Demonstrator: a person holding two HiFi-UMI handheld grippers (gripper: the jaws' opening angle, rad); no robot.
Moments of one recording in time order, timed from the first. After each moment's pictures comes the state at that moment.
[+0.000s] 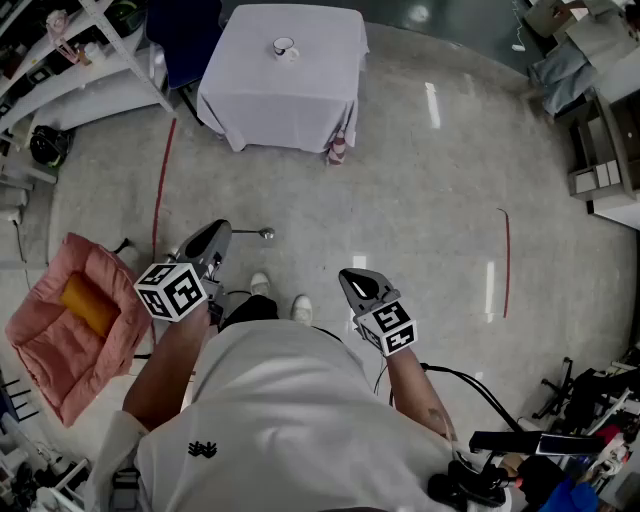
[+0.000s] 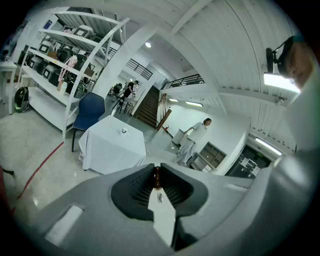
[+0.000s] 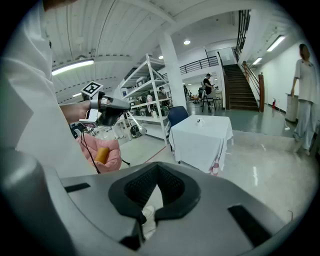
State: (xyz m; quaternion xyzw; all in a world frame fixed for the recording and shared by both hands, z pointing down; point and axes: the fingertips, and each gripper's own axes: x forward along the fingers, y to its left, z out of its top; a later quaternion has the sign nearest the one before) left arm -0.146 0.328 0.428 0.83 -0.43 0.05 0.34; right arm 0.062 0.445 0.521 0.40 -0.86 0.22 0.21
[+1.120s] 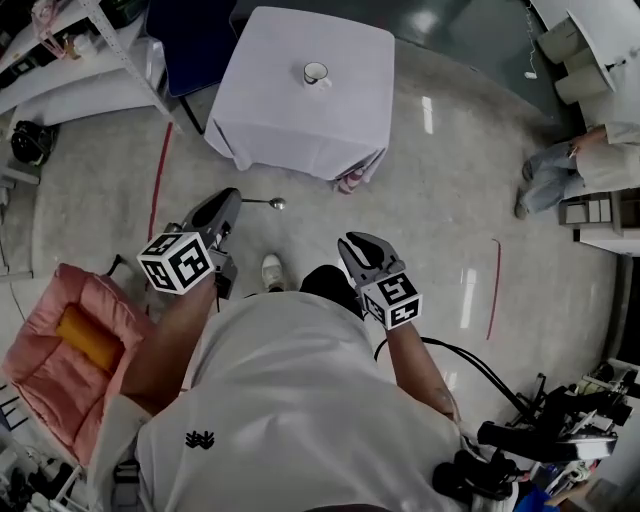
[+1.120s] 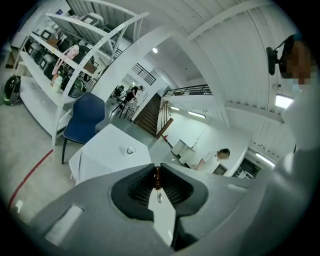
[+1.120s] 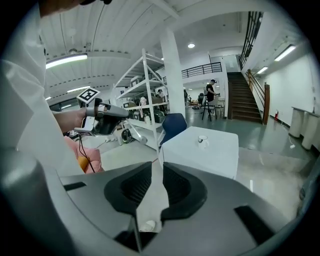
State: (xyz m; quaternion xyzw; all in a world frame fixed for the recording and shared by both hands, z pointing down) left arm -0.228 0.046 0.424 0.84 -0.42 -0.01 0.35; right arm -0.028 0.137 0.490 0.42 -0.87 0.17 0.21
